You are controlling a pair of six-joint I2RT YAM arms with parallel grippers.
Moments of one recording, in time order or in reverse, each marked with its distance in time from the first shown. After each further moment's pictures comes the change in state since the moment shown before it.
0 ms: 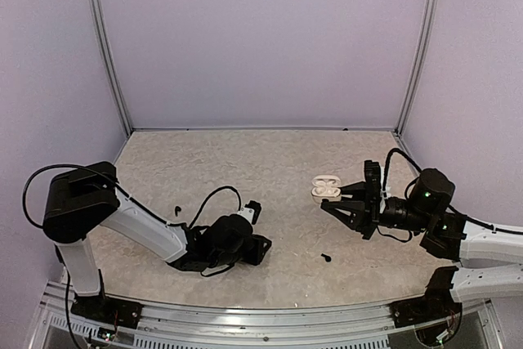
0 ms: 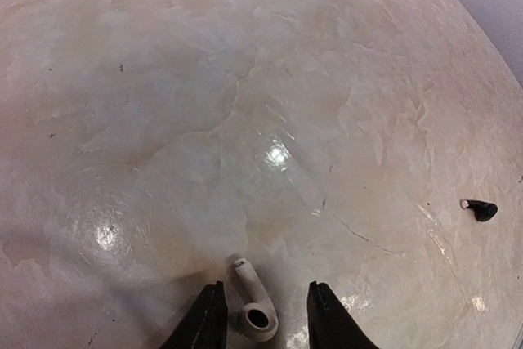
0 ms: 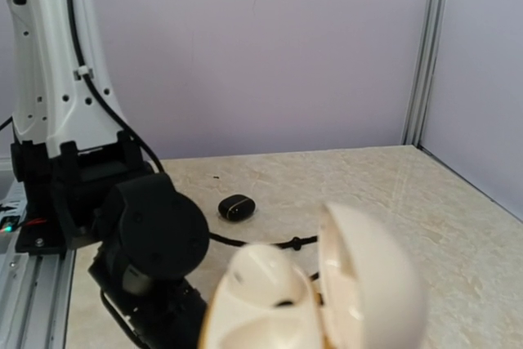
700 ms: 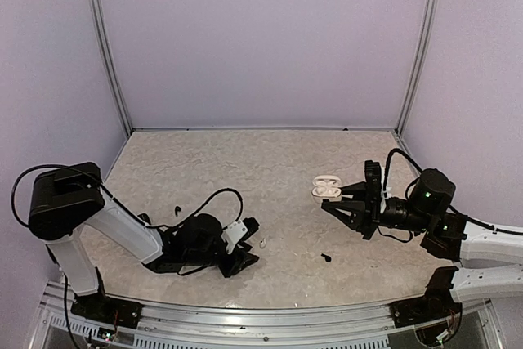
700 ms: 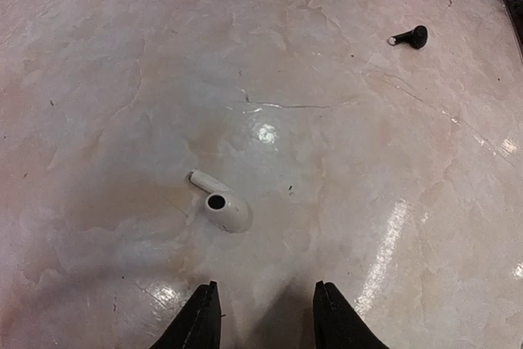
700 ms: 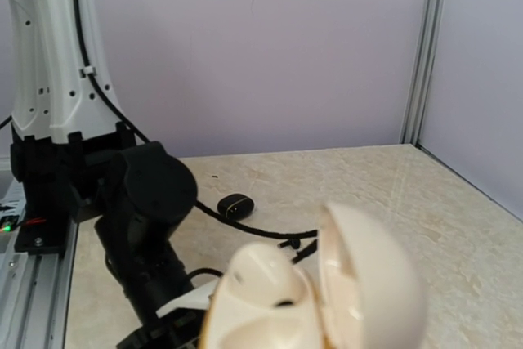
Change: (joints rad) left arm 0.086 -0.114 -0.244 0.193 0.320 0.582; right arm 0.000 -0.008 -0.002 -0.007 0.003 0.000
